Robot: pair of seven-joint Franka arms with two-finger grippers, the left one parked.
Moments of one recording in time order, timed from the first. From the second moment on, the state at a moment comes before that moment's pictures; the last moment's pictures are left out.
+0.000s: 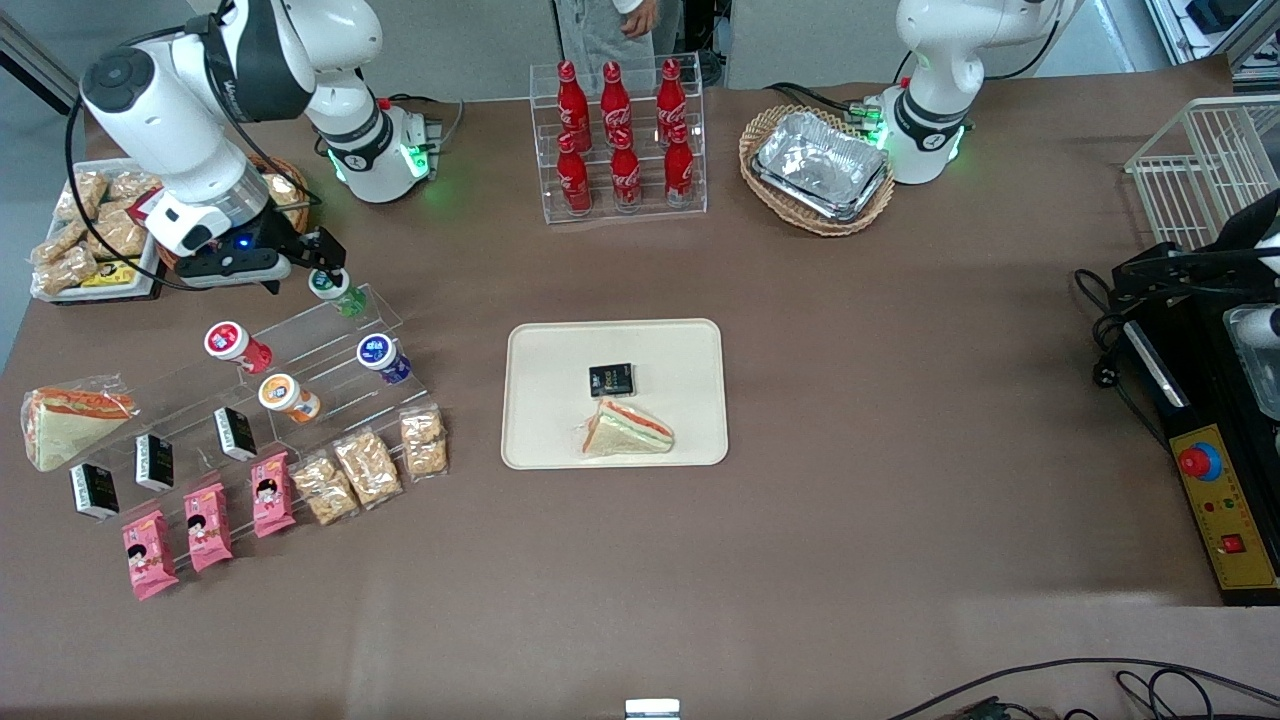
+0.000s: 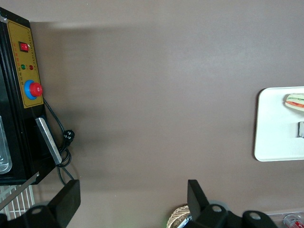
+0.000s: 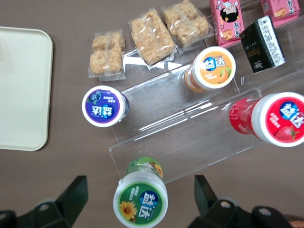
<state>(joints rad) 0.09 -0.53 0.02 -2.64 0.02 2.23 0.04</state>
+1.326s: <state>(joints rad) 0.09 -0.58 0.02 -2.81 0.02 2.39 0.04</state>
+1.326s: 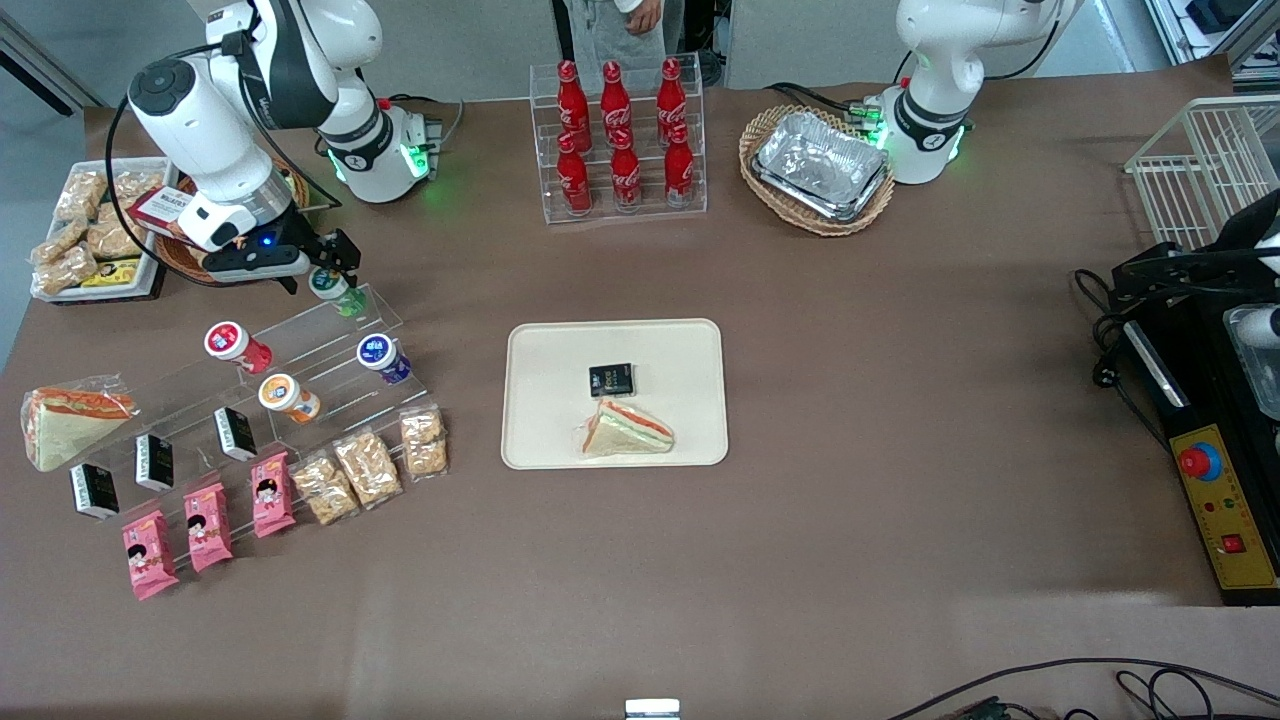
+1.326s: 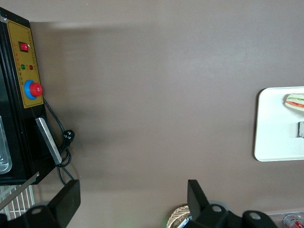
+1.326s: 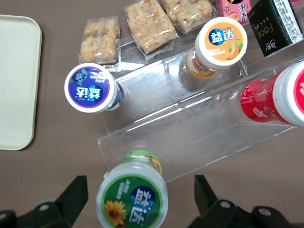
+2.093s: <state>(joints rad) 0.09 -0.54 0.02 -2.81 0.02 2.42 0.05</state>
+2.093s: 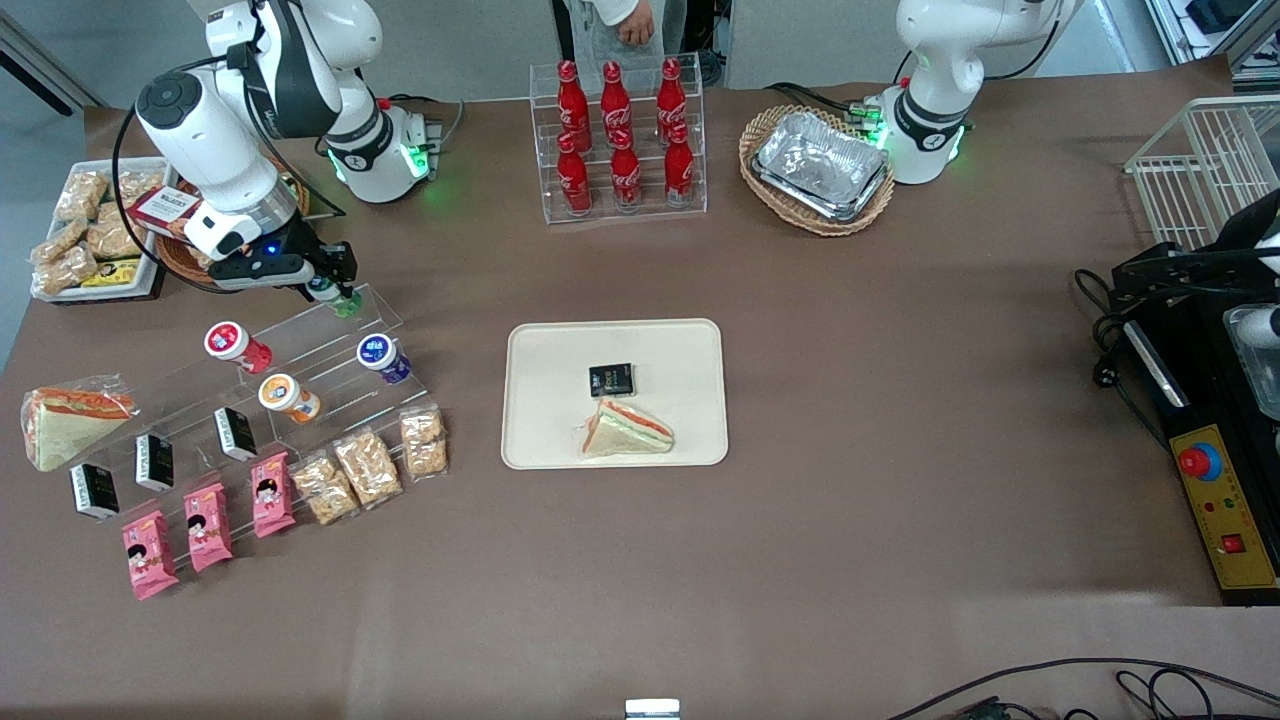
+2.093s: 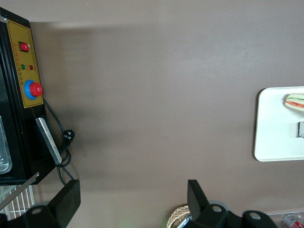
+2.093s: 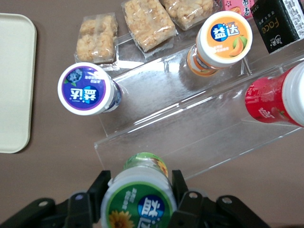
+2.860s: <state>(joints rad) 0.09 -0.52 0.01 -2.31 0.02 1.88 0.05</state>
